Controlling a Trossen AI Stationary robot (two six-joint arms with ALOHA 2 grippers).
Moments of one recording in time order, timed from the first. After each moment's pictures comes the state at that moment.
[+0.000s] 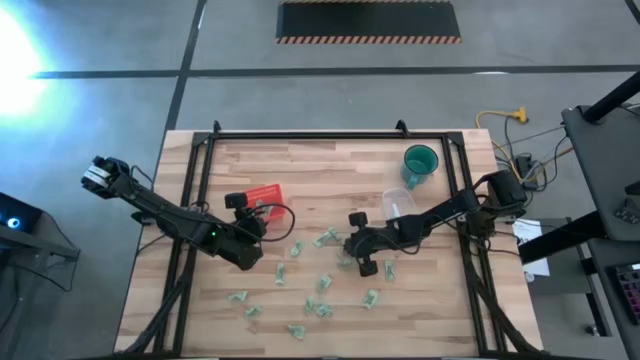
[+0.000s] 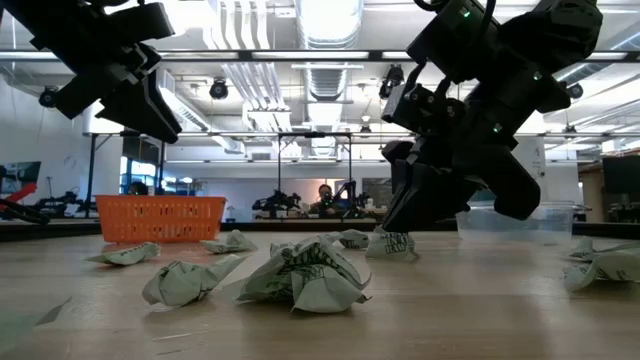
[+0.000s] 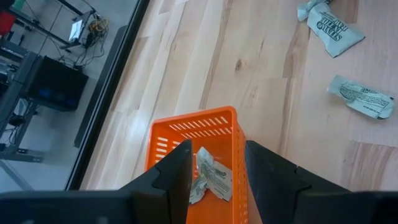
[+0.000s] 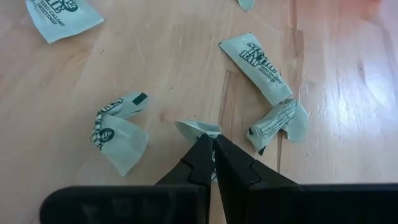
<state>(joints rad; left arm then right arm) -0.46 1.20 0.75 -0.71 -0.84 -0.40 0.20 1.77 0.75 0.19 0.18 -0.11</state>
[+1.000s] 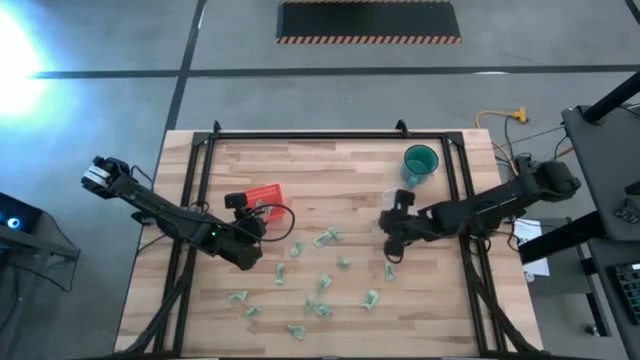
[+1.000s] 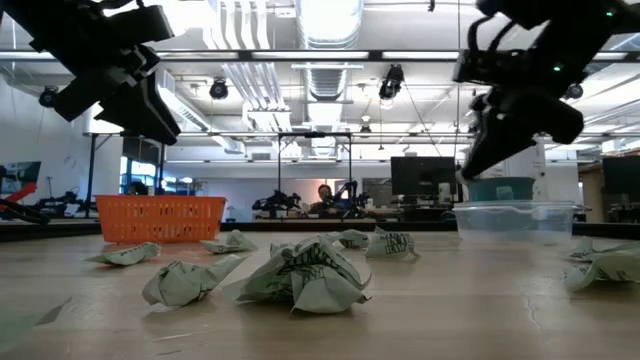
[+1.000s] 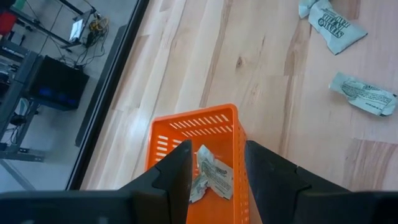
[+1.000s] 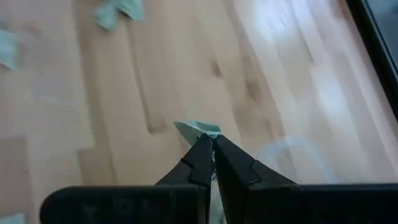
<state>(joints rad) -0.46 1.20 0.75 -0.71 -0.84 -0.41 0.25 1.30 0.68 -0.49 0.52 0.32</state>
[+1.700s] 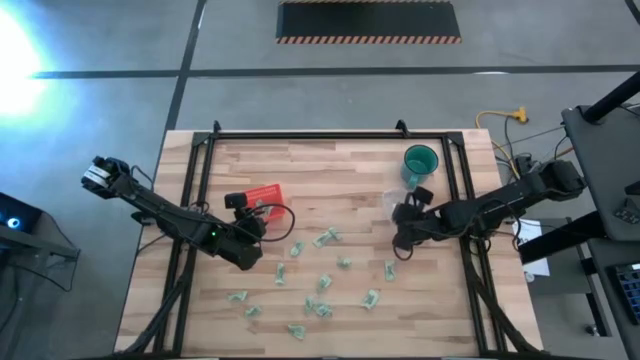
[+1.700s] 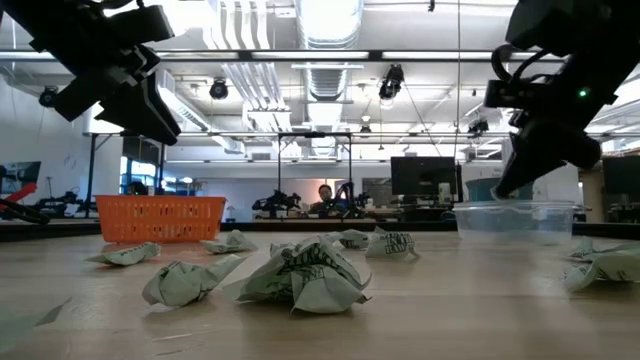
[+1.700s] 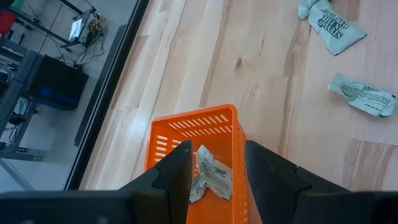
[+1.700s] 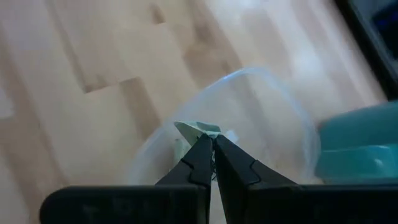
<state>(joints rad) -0.46 1.20 0.75 -0.71 -0.84 -0.41 0.25 1.21 0.56 -0.58 0.62 0.53</state>
